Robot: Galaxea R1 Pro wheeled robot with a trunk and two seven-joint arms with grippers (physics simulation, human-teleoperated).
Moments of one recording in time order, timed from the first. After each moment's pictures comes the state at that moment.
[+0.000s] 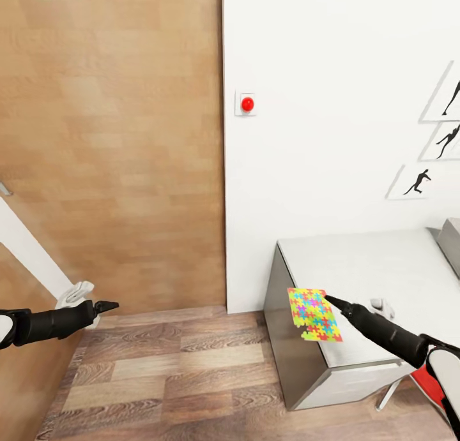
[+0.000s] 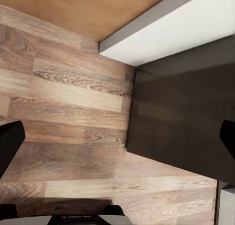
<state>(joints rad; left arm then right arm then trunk) -0.35 0.56 0.07 -1.46 1.31 1.04 0.24 -0.21 -0.28 -0.25 -1.59 -1.01 0.87 0.15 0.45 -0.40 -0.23</state>
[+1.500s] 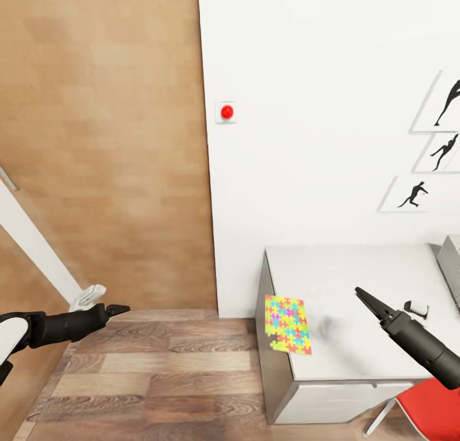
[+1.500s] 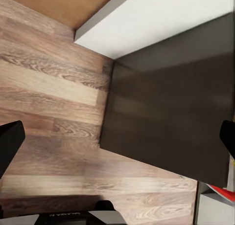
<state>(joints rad) -0.36 0.51 0.03 -1.46 1.31 1.03 0.24 -0.09 -0.29 -0.38 -1.60 -1.01 0.61 0.74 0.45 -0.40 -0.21</state>
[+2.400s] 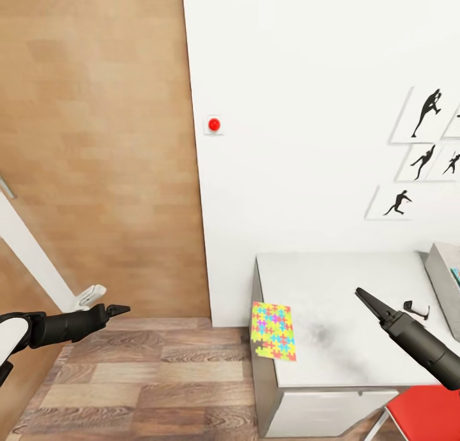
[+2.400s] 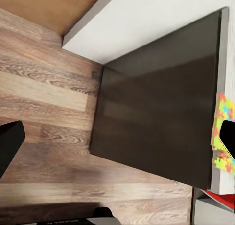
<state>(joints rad) -0.36 0.51 0.03 -1.46 1.31 1.04 0.24 -0.09 -0.29 -0.38 -1.60 -1.01 0.61 0.78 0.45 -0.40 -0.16</state>
